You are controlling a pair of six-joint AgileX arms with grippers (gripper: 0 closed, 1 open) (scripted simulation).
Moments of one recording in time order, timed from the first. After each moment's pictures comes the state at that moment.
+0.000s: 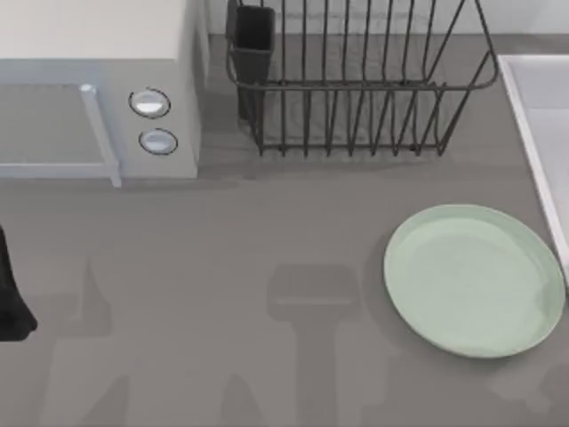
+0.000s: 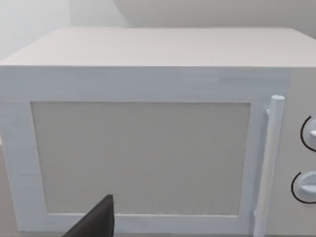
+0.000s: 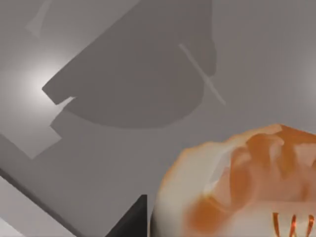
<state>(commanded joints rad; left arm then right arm) 0.00 0.00 0.00 0.00 0.00 0.00 -0.11 1.31 0.80 -1.09 -0.01 -0.93</state>
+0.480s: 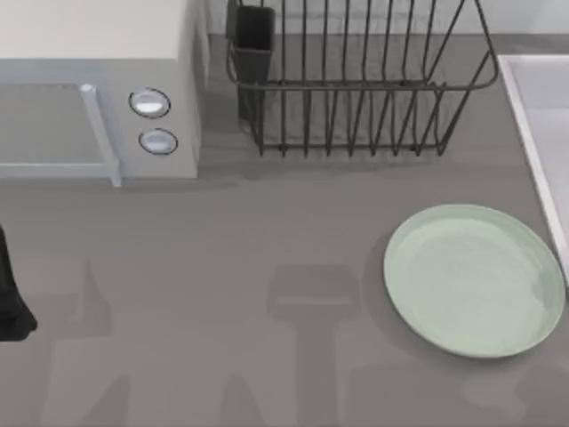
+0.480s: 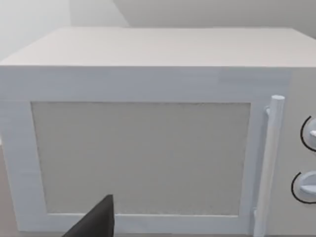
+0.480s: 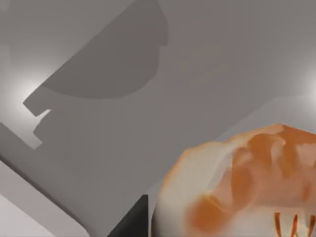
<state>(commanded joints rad) 0.00 0.00 0.00 0.00 0.00 0.00 -0.11 1.26 0.87 -1.17 -0.01 -0.93</state>
